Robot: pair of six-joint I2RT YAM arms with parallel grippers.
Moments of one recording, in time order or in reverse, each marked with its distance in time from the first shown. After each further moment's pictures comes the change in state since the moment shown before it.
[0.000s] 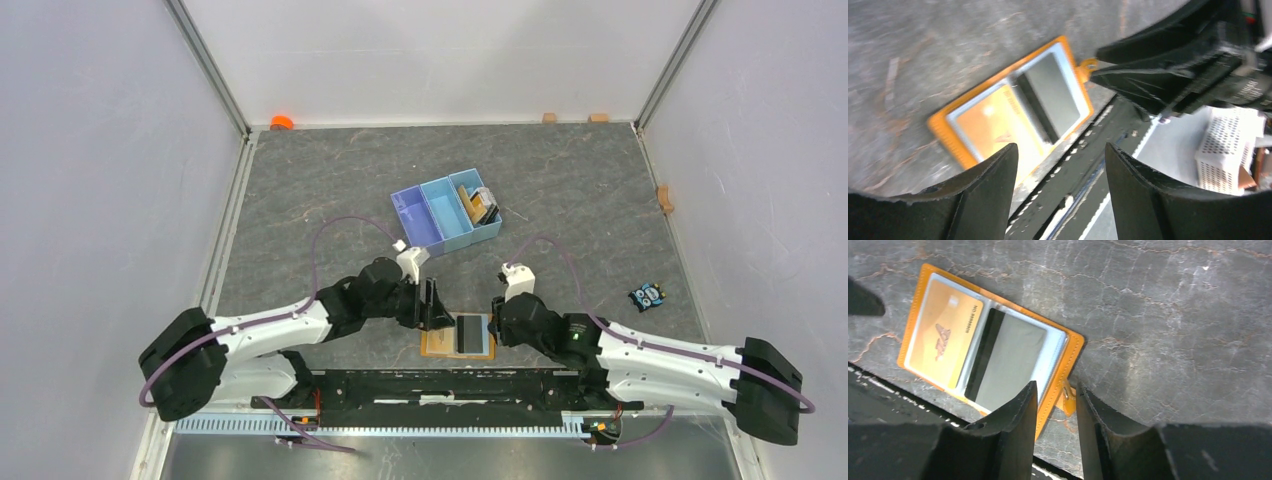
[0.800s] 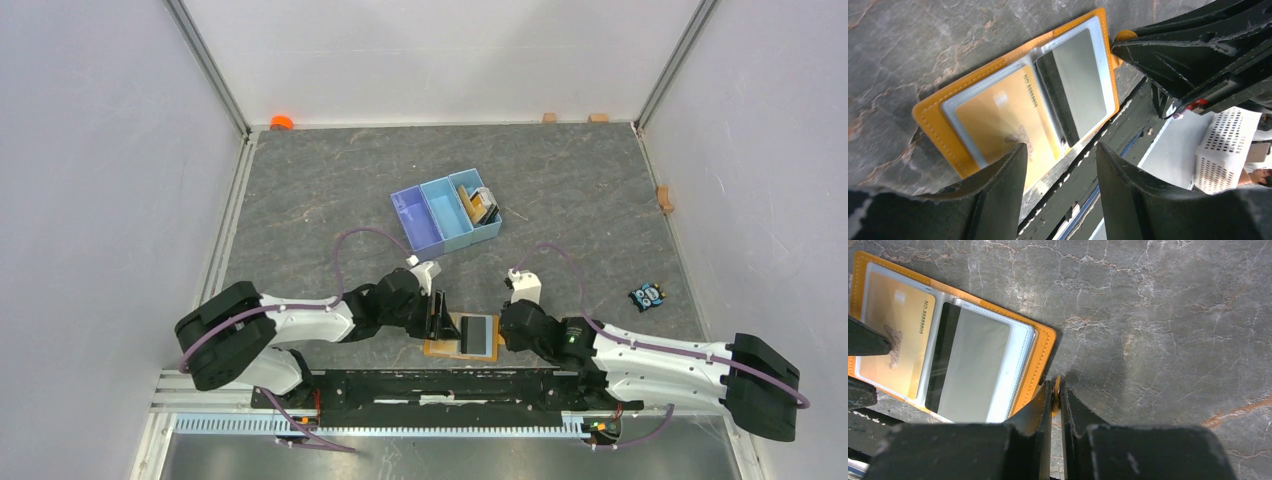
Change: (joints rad) left arm -0.044 0.202 -0.035 0.122 0.006 -0.074; right arm 0.008 0.023 -0.060 -0.016 0.043 0.090
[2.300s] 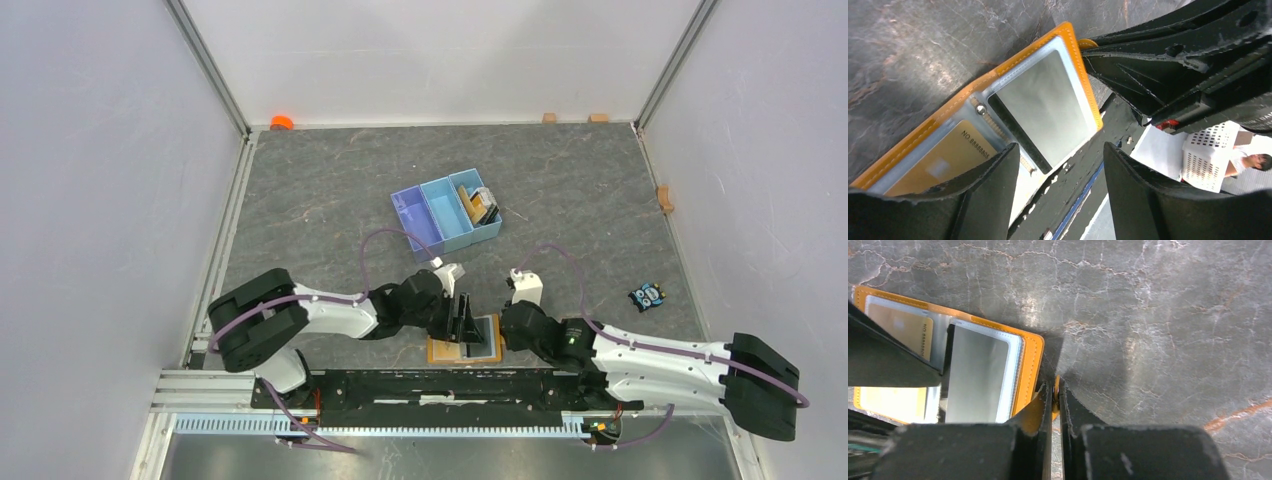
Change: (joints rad) left arm -0.084 0.210 0.117 0.145 0.031 -0.066; right arm 0.002 0.009 -0.018 0.044 0.020 0.022
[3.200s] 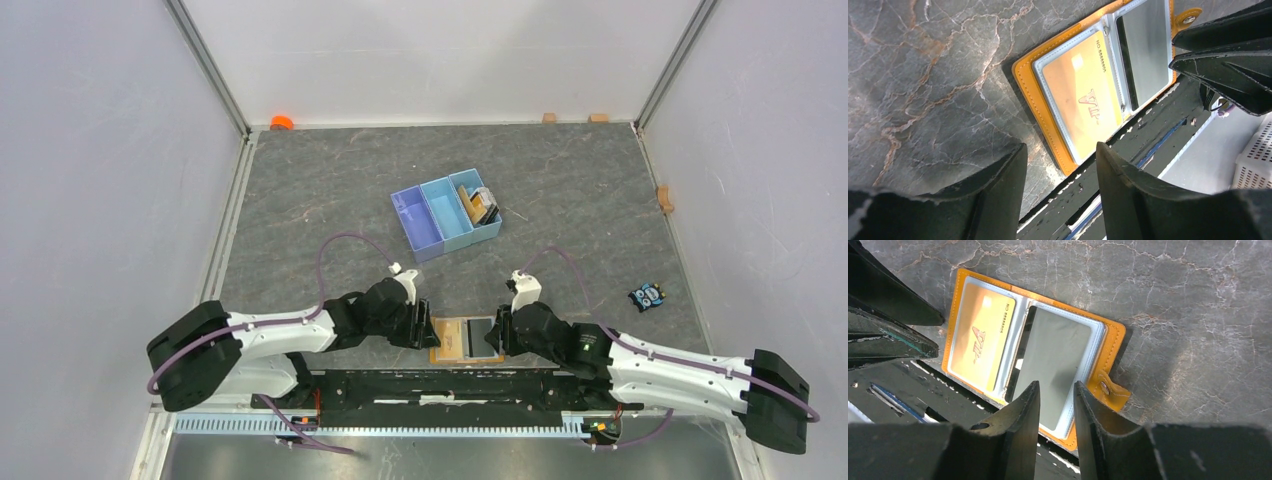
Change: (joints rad) left arm 0.064 -0.383 -0.180 -0.357 -0.151 0.088; right arm 0.004 -0.175 -0.044 0.058 -0.171 -0.003
